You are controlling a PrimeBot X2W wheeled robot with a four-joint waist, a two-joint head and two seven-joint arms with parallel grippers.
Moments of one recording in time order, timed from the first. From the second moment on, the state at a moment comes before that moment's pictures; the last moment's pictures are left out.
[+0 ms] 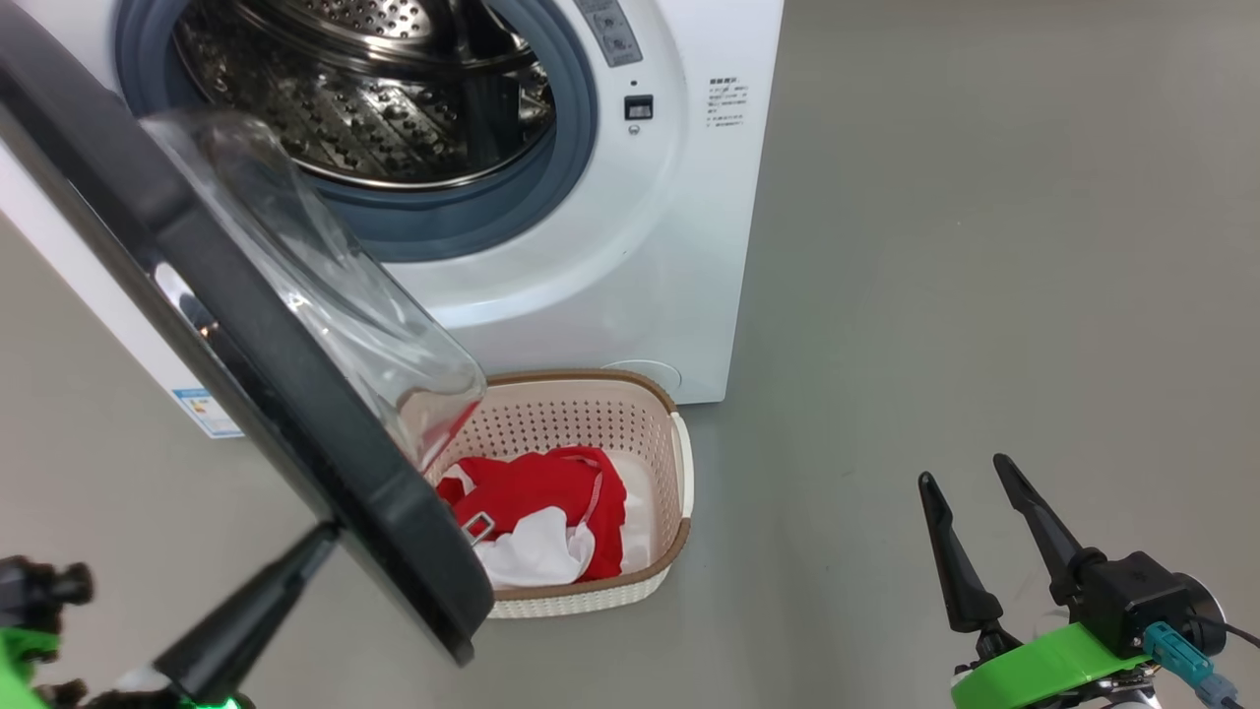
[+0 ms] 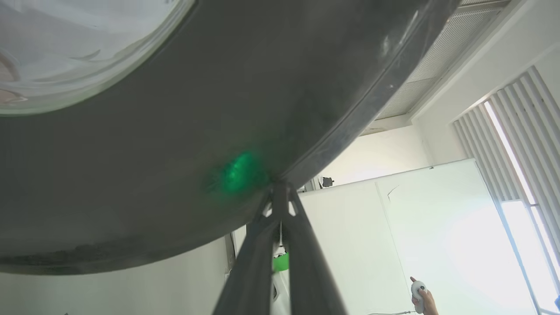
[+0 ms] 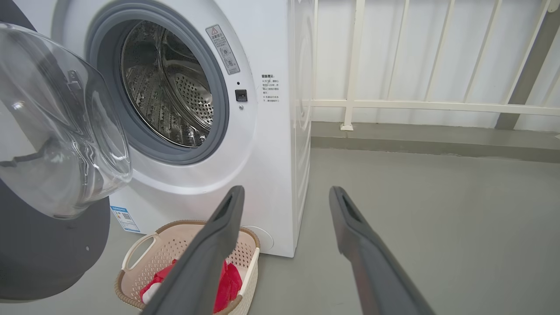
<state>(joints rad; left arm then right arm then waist) 0.03 0.22 0.21 -0.21 -1.82 -0.06 0.79 0.01 -0.04 0.02 0.14 0.18 0.12 -0.24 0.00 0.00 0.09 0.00</state>
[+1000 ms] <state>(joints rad) 0.10 0.10 0.23 -0.36 -0.60 -0.03 0.06 0.00 -0.04 0.00 0.15 0.19 0.12 -0.25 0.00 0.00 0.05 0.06</state>
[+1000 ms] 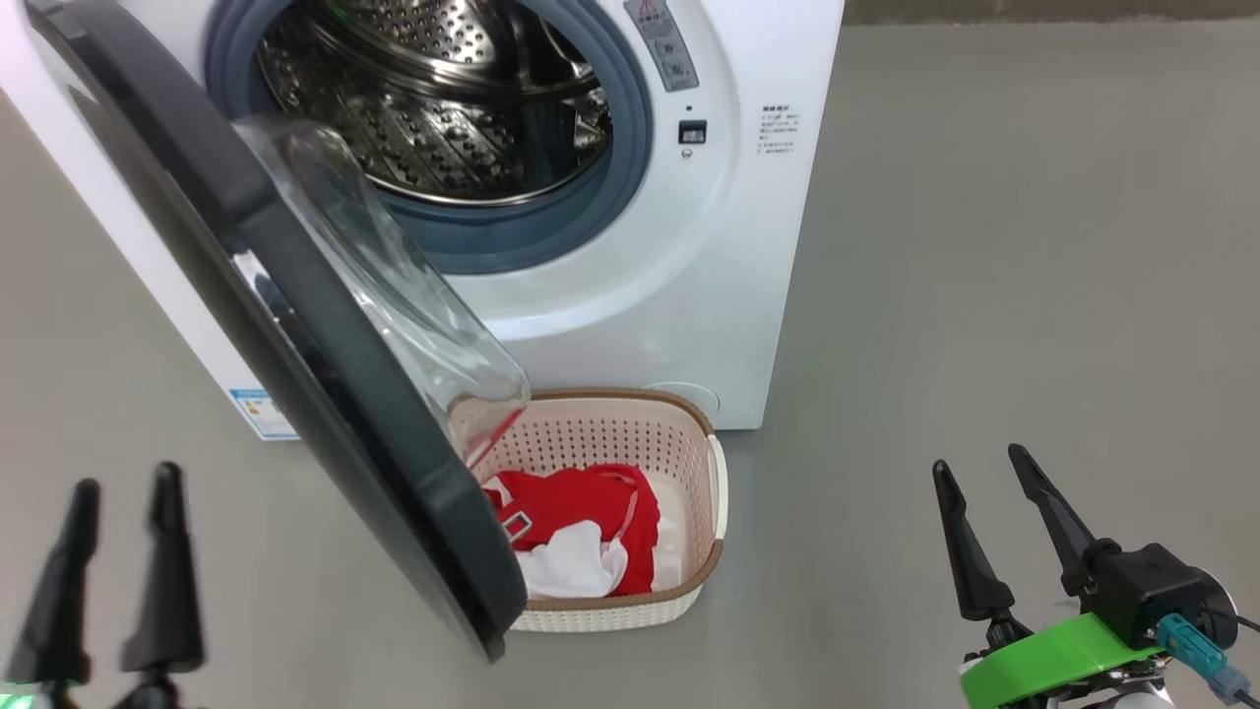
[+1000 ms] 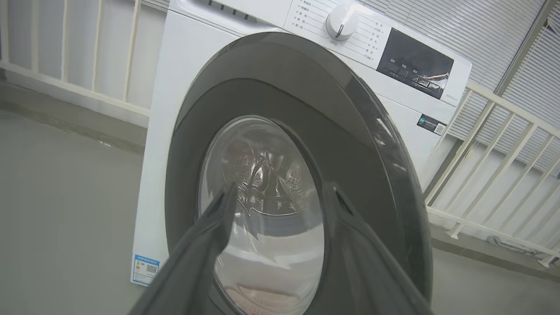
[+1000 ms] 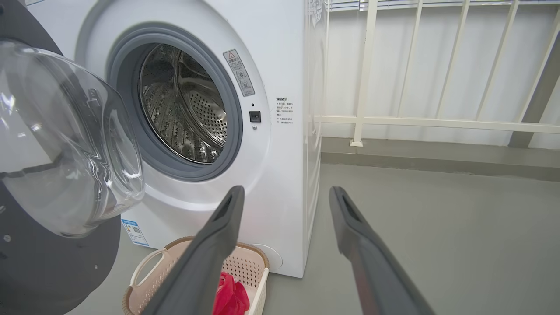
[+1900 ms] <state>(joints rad) 0.19 0.12 0.05 -0.18 -0.24 0.07 -0.02 0.08 -0.04 0.01 0.14 0.17 0.12 -0.22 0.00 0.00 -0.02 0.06</state>
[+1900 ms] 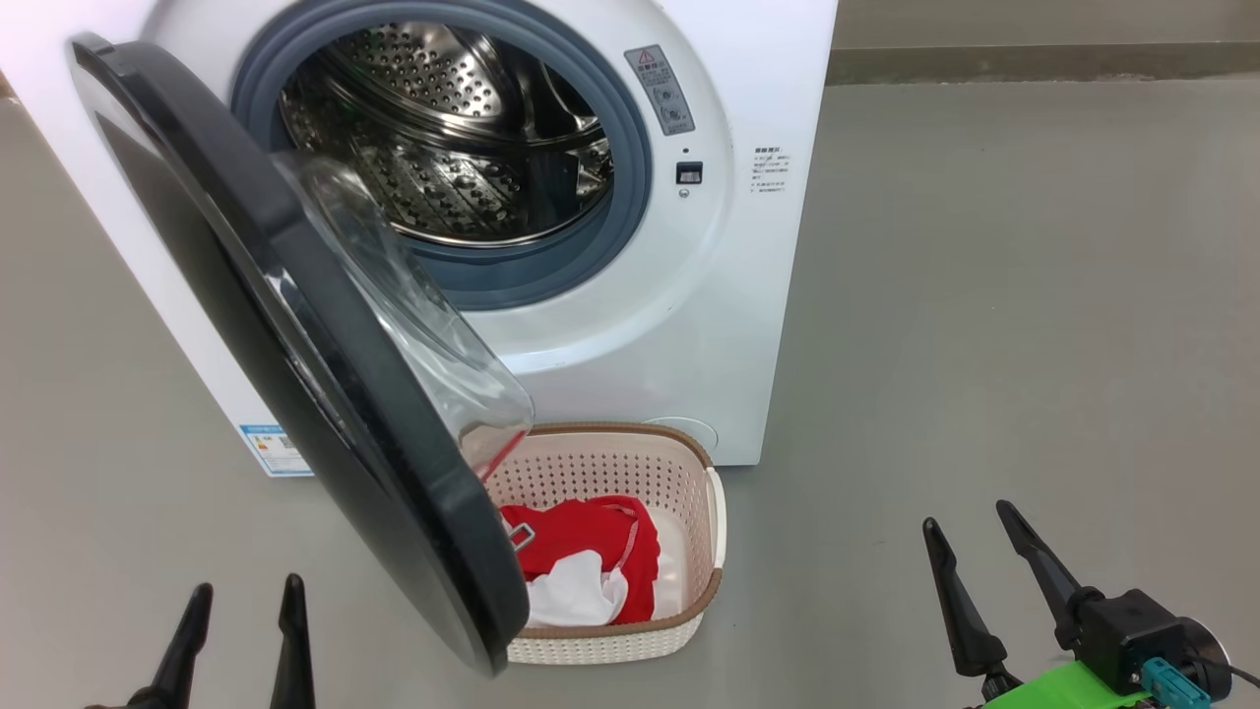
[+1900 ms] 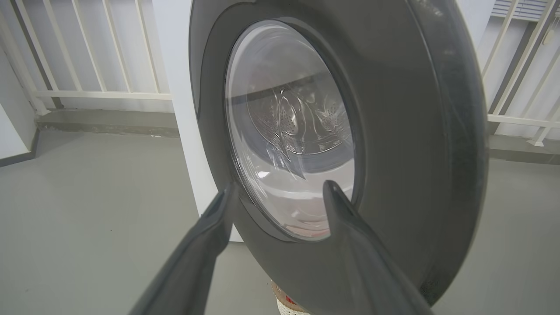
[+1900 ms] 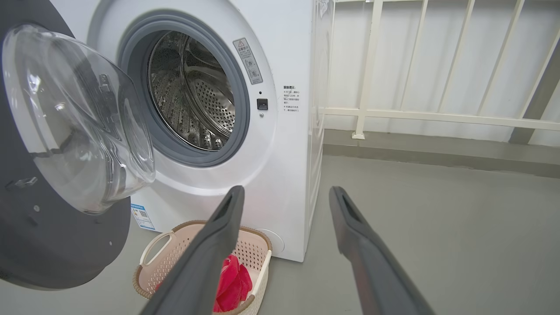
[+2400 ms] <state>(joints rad) 0.19 0.12 0.03 -0.16 -0.22 0.09 -0.02 0.08 -0.04 0.01 0.13 0.17 0.12 -0.21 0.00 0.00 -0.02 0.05</state>
